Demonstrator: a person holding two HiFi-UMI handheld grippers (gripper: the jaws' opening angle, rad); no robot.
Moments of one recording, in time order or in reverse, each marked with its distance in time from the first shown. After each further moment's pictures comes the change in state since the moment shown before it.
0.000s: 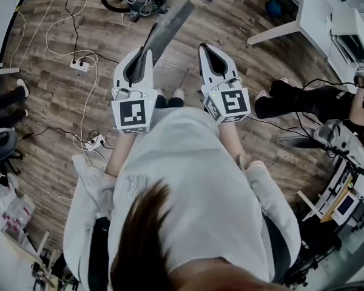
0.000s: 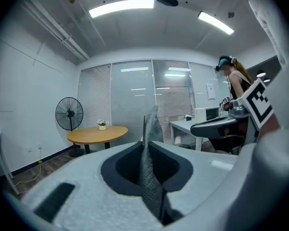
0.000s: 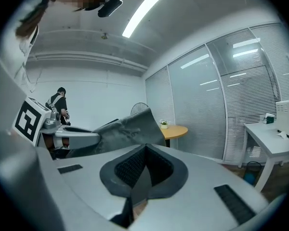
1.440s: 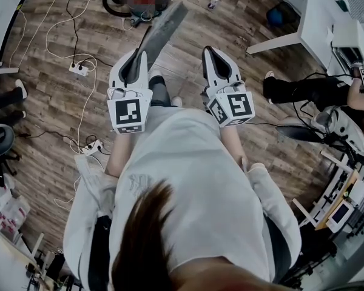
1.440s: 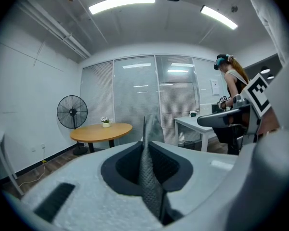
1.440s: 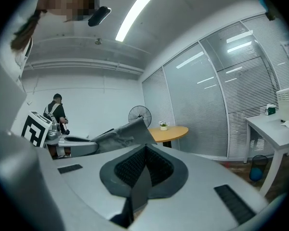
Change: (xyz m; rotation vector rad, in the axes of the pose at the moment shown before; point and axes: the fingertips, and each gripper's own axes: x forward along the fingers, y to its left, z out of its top) left arm 0.029 0.031 -0.016 0.009 0.039 0.037; right arm 0.028 -0.024 0.004 0.075 -0.045 0.013
